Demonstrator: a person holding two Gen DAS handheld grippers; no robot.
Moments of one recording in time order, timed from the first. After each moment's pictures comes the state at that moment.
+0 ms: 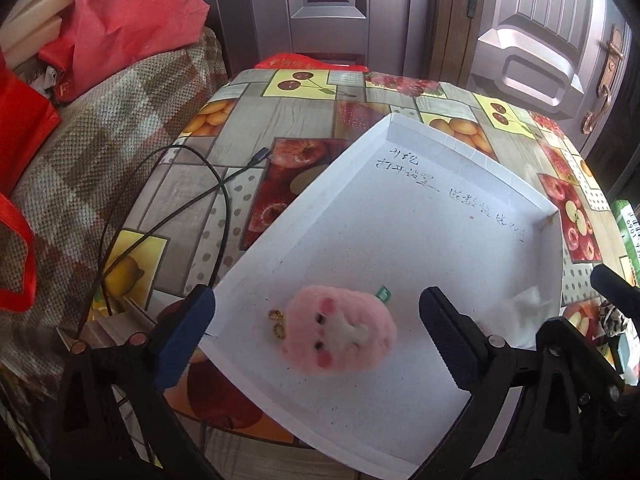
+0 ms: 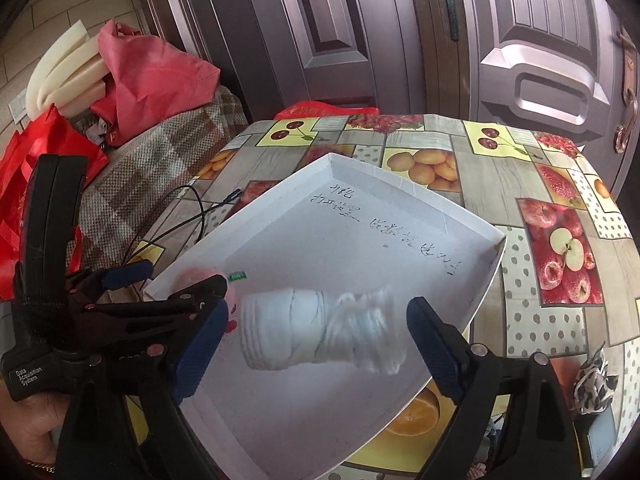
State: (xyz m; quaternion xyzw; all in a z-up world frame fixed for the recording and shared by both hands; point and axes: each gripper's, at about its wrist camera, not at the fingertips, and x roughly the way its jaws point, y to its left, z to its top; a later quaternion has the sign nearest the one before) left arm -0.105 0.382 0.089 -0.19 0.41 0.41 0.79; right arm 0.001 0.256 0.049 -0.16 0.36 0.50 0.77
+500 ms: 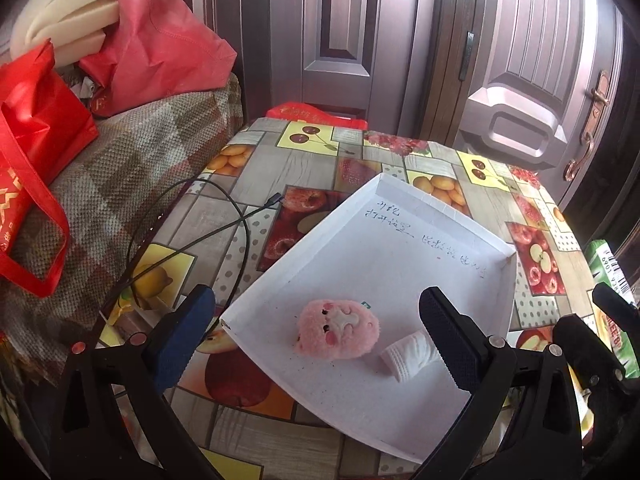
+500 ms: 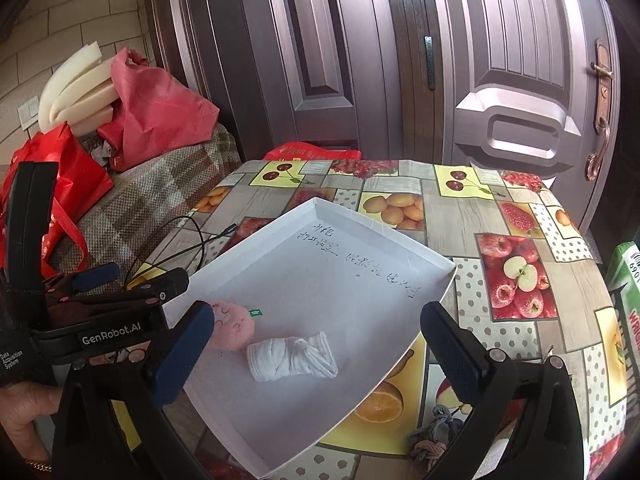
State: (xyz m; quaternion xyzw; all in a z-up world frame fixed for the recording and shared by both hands) left arm -0.147 0.346 0.148 -0.19 0.32 0.42 0.83; right arm -0.017 0.211 0.099 -0.13 0.30 0.50 0.81
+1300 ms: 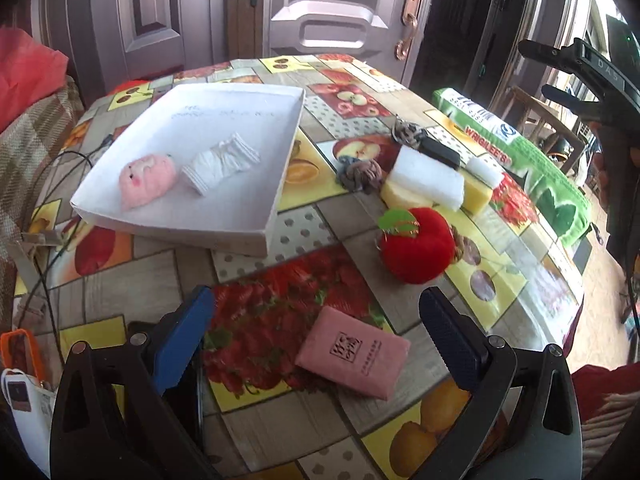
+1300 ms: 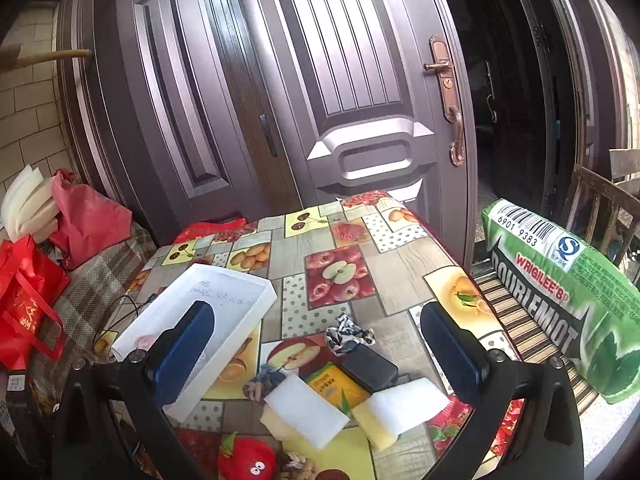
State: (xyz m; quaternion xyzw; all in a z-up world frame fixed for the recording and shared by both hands) left arm -0.175 0.157 0.080 -0.12 0.43 0.14 0.89; right arm 0.035 -0.004 0.128 -0.02 0.29 0.37 0.89
